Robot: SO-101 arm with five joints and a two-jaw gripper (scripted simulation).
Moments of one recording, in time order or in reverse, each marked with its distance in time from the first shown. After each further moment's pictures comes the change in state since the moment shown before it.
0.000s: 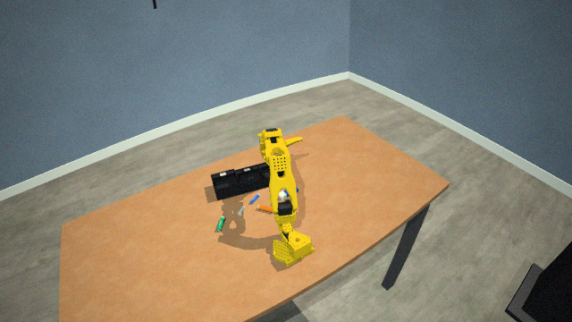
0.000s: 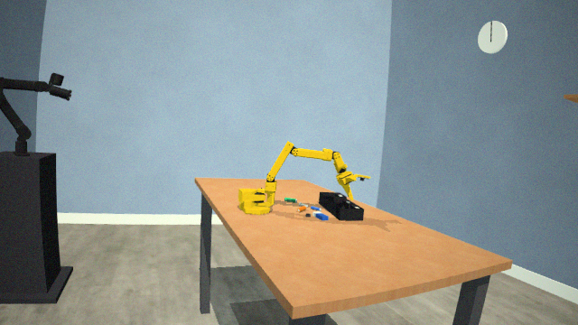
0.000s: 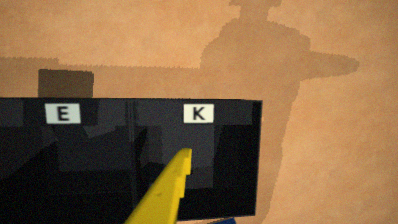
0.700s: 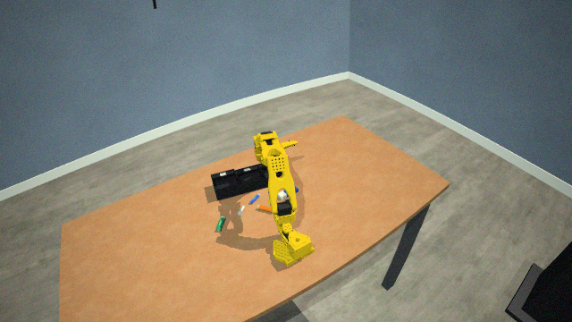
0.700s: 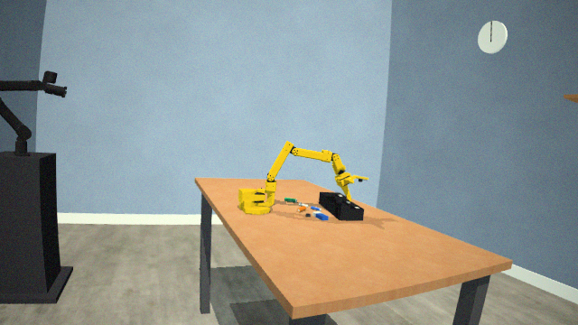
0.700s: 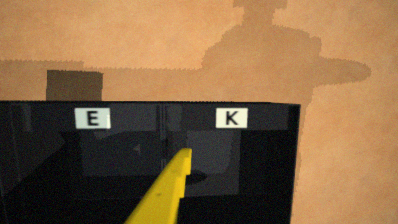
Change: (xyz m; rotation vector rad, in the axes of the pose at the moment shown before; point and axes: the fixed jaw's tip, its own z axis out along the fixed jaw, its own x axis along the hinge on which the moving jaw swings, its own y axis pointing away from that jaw) arm 0.001 0.020 0.005 -0.028 -0.004 0.017
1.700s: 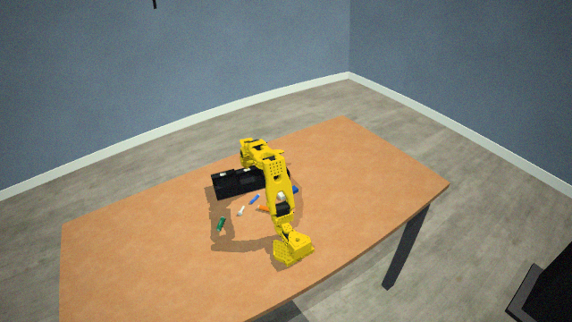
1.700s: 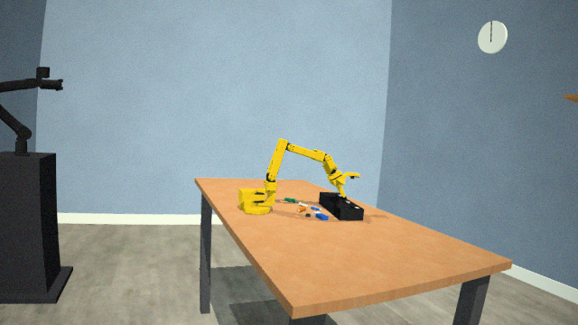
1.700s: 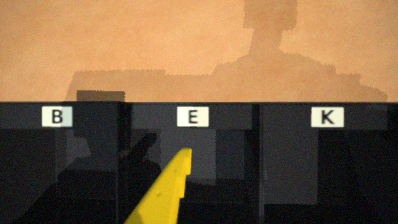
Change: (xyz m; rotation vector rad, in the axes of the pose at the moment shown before) arm 0.002 0.057 -0.006 -0.090 -0.098 0.055
